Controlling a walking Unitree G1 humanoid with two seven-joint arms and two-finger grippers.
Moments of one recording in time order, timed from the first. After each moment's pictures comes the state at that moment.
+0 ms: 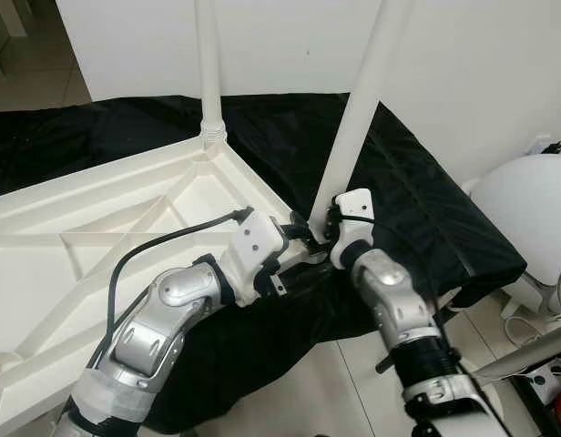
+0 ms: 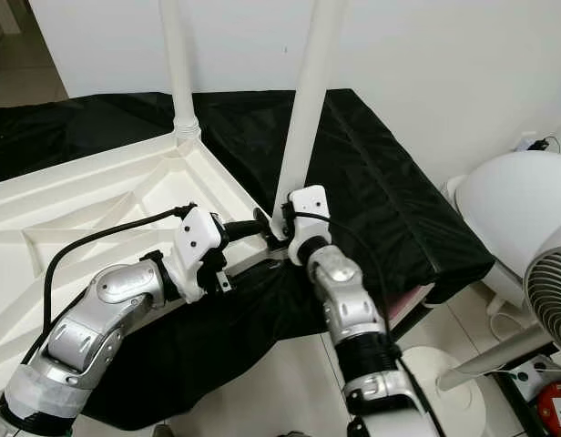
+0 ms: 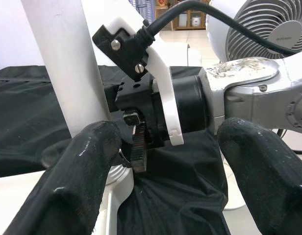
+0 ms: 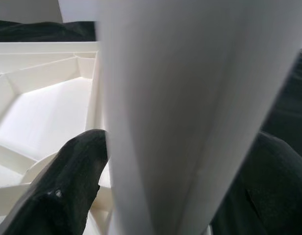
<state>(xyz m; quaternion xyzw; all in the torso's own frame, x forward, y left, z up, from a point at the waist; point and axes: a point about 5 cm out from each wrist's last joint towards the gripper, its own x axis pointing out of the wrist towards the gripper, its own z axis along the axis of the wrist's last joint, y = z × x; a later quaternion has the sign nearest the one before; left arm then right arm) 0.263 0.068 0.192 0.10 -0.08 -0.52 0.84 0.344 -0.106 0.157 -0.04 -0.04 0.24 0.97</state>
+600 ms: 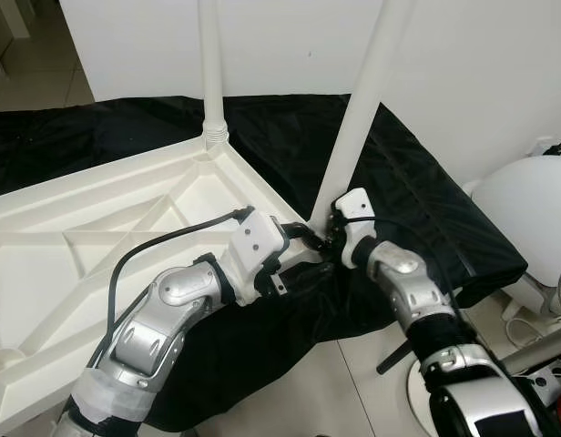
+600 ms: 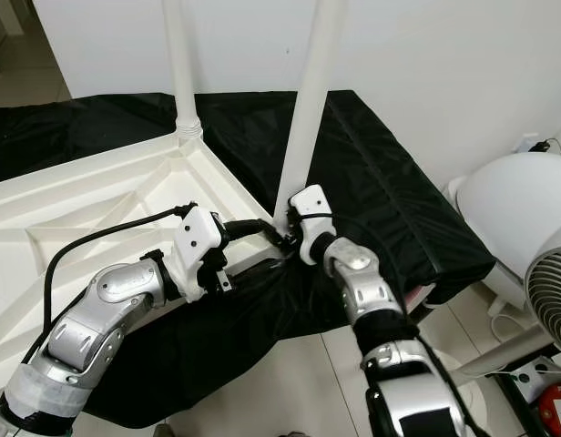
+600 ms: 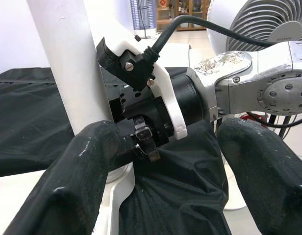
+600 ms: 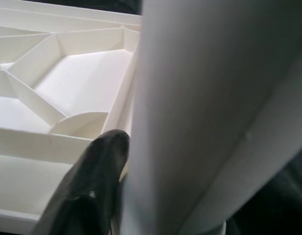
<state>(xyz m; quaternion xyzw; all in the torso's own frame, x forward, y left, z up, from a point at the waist) 0.263 0.068 0.193 0.10 -0.08 -0.52 0.84 0.359 -0.122 0.149 -0.09 -0.02 0.34 0.94</state>
